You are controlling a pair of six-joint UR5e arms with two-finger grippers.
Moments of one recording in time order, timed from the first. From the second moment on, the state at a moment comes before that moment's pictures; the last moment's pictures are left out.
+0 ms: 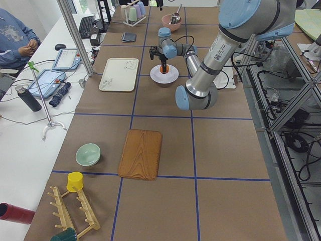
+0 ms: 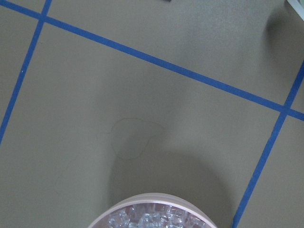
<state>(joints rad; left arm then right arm) -0.47 -2.40 -1.53 -1.61 -1.88 -1.39 1.39 -1.62 1.84 -1.67 2.42 -0.16</state>
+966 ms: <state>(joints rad) -0.42 -2.42 -1.47 -1.66 -1.82 -1.39 1.38 -1.60 1.84 -1.67 2.42 -0.16</state>
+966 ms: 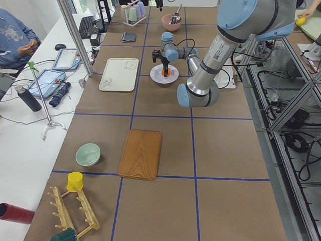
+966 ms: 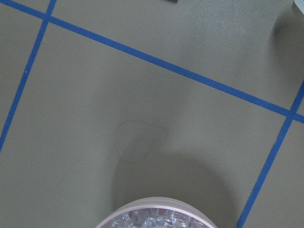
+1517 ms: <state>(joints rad) -0.47 -2.41 -1.50 -1.66 -1.82 -1.38 1.33 -1.56 1.85 -1.67 2.41 -0.10</state>
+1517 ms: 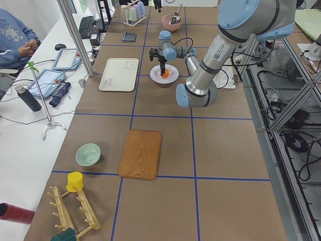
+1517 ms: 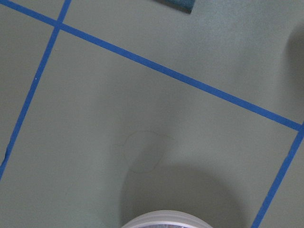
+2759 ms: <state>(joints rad) -0.86 -1.91 -1.87 -1.65 -2.12 -0.89 0.68 -1.36 1.84 -0.89 2.16 1.34</state>
